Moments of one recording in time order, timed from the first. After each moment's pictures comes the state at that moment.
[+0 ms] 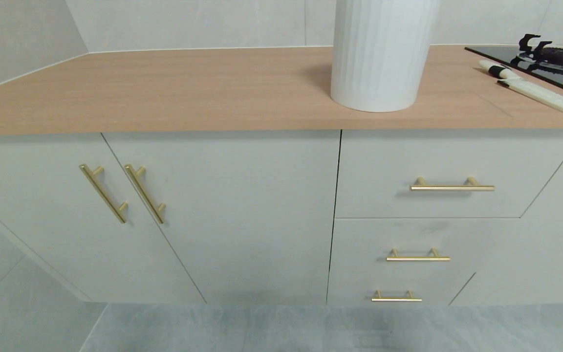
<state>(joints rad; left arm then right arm) 0.00 0.00 0.00 0.00 0.00 0.00 0.00 0.00 0.00 0.00 -0.04 -0.01</state>
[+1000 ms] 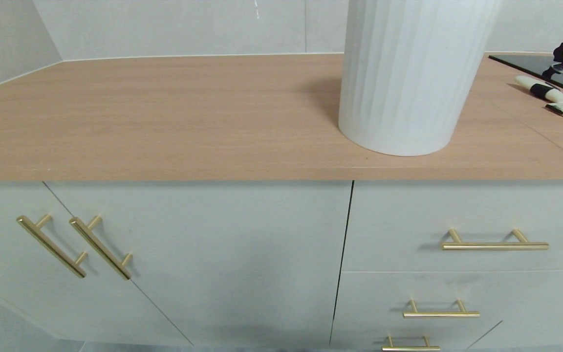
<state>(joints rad) 0.00 0.00 0.00 0.00 0.00 0.00 0.00 0.00 0.00 0.00 -0.04 -0.01</state>
